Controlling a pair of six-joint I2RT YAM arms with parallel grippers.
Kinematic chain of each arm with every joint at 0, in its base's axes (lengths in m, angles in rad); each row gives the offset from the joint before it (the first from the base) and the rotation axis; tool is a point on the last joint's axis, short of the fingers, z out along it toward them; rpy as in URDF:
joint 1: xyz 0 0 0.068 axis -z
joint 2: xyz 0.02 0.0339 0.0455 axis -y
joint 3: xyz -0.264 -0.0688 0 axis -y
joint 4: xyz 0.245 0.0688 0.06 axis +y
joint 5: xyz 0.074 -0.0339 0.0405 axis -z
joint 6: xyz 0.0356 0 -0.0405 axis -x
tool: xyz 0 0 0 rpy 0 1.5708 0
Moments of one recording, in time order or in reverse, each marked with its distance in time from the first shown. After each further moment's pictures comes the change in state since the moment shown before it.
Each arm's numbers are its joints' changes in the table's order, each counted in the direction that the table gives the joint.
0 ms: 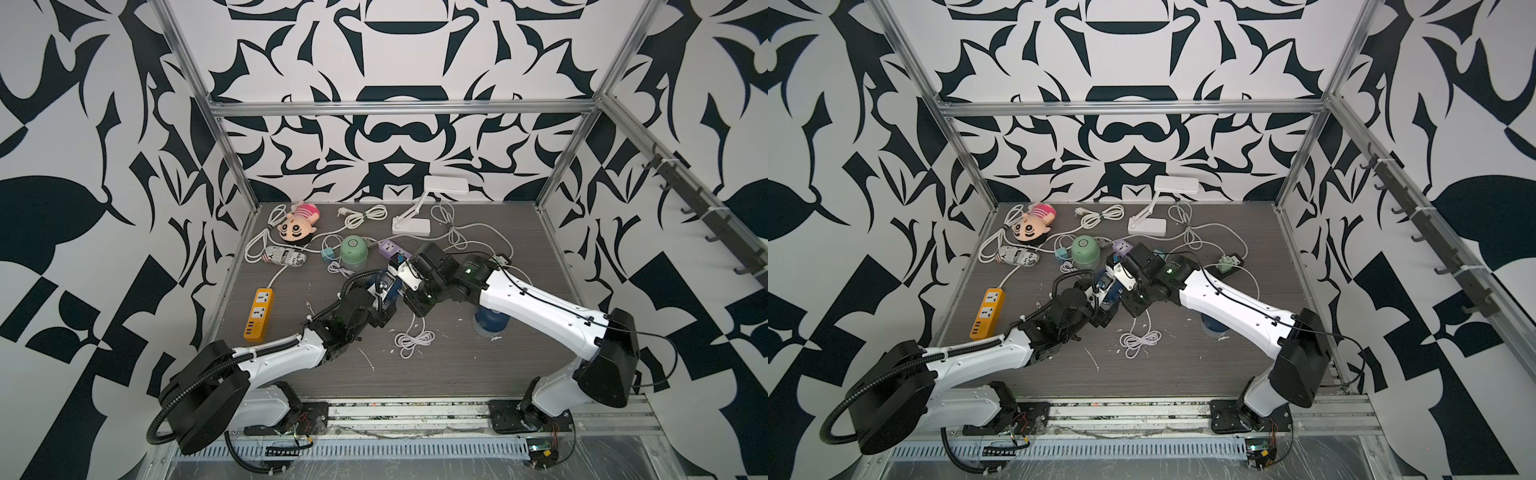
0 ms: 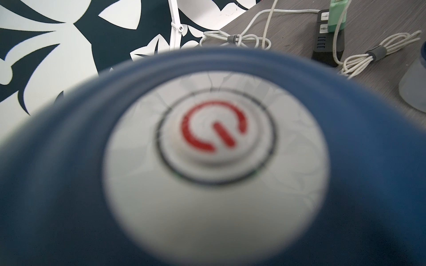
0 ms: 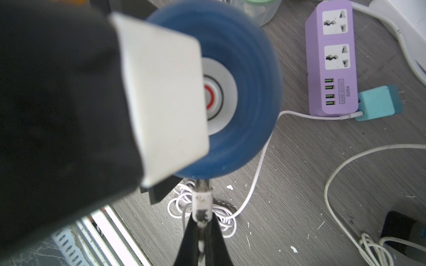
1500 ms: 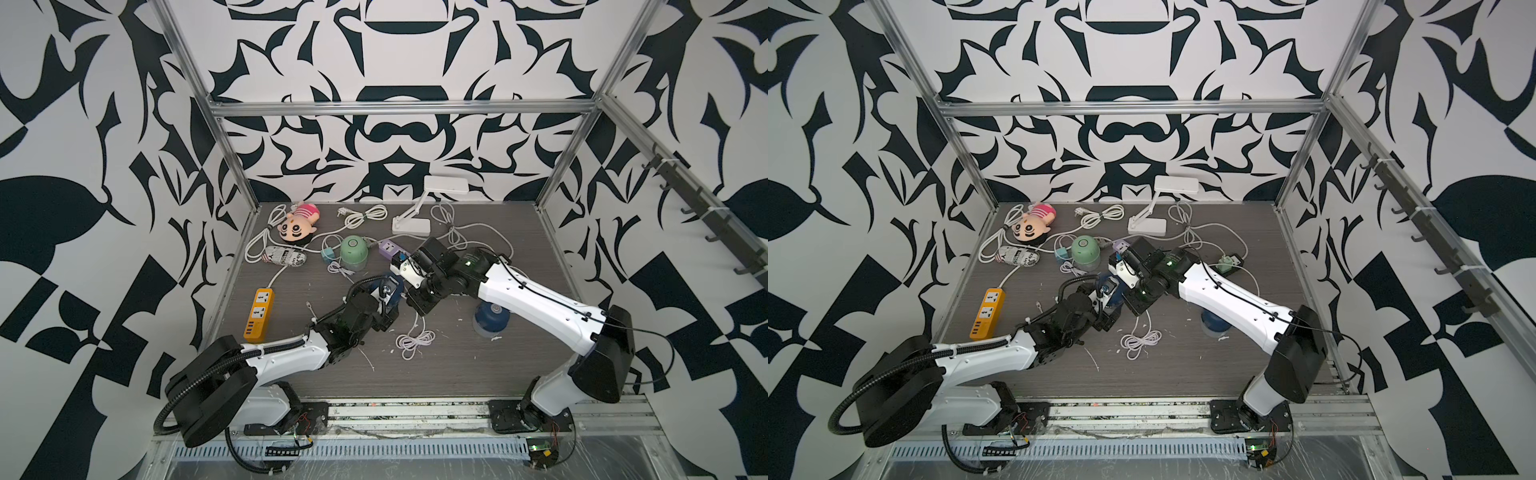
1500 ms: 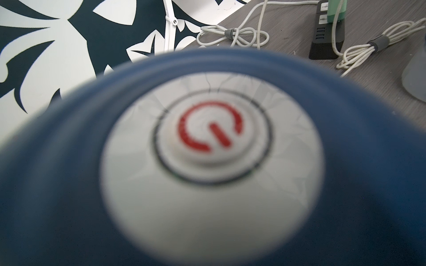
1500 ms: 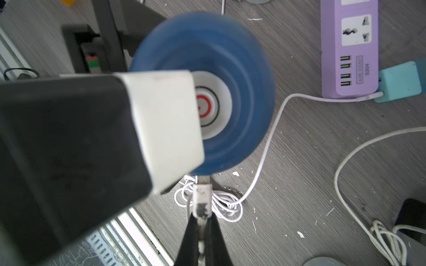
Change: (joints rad) left arm 0.046 -0.040 -0.016 -0.031 -0.045 0.013; right arm 0.034 -0.022 0.051 0.093 -0.052 0.000
